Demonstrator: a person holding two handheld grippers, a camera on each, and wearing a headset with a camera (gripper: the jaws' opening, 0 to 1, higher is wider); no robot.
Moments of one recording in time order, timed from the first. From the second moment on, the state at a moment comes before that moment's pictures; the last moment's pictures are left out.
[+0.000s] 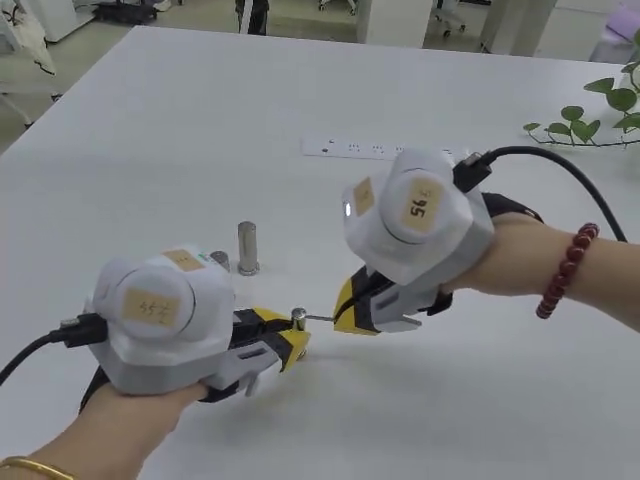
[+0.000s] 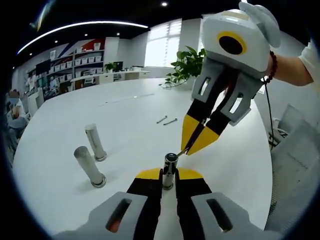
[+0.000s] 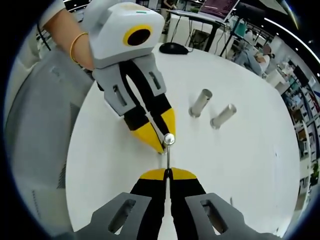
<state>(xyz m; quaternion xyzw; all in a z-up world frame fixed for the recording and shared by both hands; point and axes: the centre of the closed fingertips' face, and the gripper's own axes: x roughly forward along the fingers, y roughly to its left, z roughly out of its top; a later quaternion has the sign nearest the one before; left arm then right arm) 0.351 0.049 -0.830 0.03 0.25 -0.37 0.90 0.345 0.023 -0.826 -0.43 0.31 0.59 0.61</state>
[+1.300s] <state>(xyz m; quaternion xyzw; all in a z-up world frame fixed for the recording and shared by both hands) 0.350 0.045 -0.836 0.04 0.25 -0.37 0.89 0.341 0.041 -0.821 -0.41 0.32 0.60 0.60</state>
